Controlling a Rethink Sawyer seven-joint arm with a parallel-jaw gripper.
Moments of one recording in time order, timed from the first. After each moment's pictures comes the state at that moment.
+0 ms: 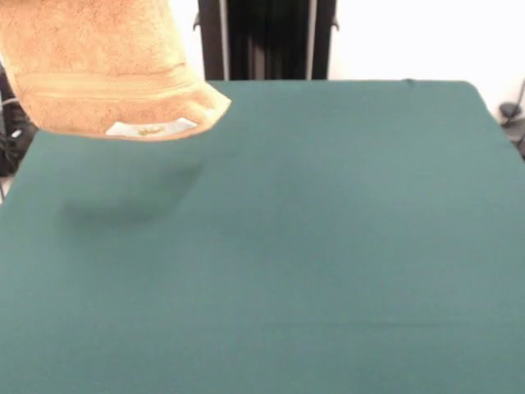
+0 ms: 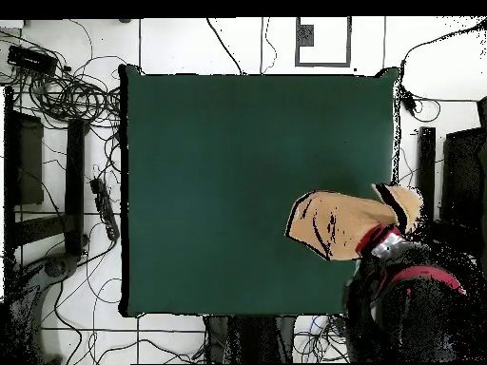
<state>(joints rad) -0.38 -1.28 -0.20 1.76 -0.03 0.77 1.90</state>
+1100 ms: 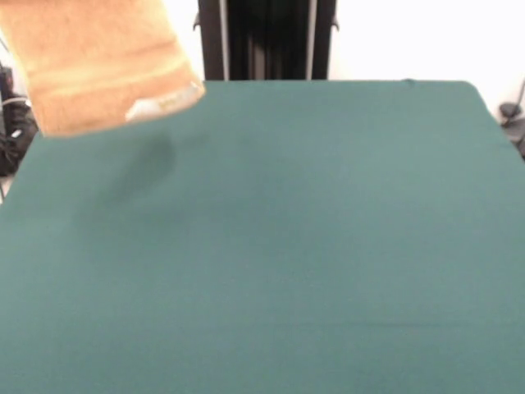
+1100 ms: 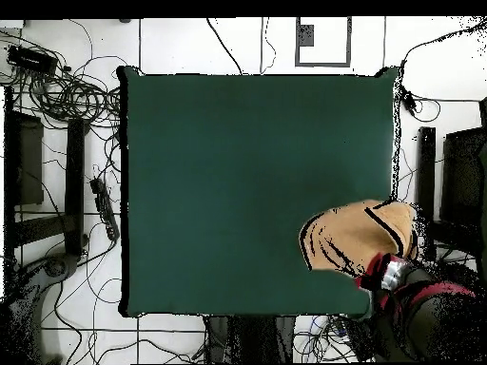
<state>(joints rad) -0.50 -1.34 -0.10 1.80 -0.06 0.91 1.48</state>
